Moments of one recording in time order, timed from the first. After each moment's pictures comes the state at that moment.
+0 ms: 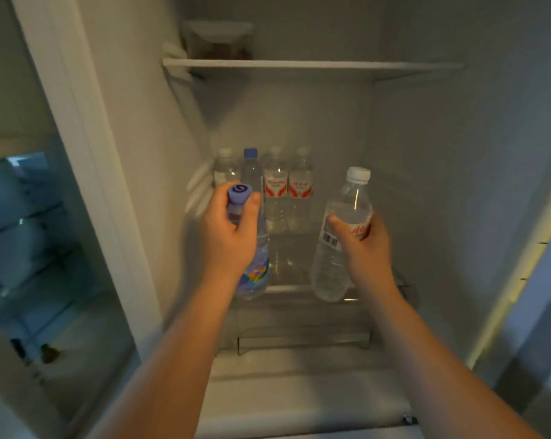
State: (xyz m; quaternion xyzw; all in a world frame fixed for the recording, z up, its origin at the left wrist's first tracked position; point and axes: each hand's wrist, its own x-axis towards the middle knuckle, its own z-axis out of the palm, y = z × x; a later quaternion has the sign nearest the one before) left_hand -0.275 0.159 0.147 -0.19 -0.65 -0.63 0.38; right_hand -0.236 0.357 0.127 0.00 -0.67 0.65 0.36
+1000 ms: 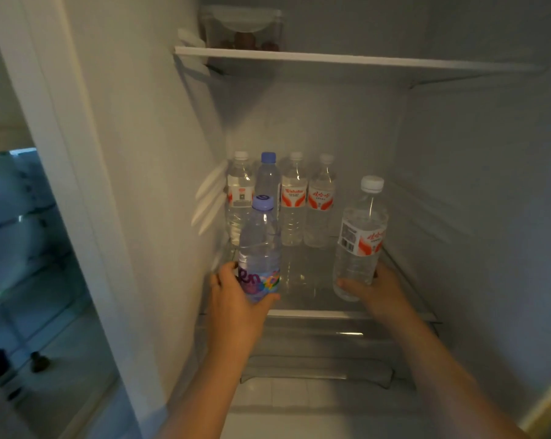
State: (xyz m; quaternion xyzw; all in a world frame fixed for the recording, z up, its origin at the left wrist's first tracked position) left_hand -0.301 0.150 0.038 0.00 -0.82 -0.51 0.26; right_hand -0.315 0.410 0.053 -0.01 -0.79 0.60 0.15
